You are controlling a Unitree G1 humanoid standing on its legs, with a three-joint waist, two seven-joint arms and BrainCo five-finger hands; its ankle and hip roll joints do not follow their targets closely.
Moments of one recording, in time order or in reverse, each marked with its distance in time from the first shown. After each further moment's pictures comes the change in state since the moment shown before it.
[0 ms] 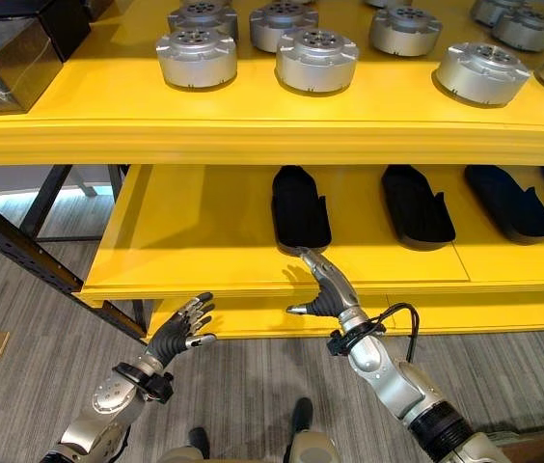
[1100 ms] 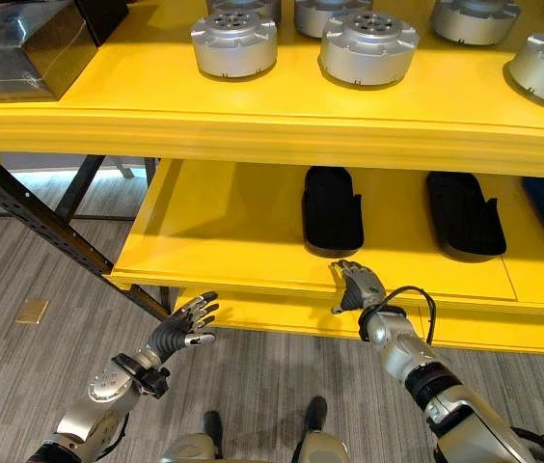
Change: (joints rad) left arm -0.052 0.008 0.033 0.012 0.000 0.064 -0.108; right arm -0.255 0.020 0.045 0.468 -0.186 0.147 0.086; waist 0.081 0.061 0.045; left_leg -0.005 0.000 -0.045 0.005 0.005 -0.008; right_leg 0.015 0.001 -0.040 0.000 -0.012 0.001
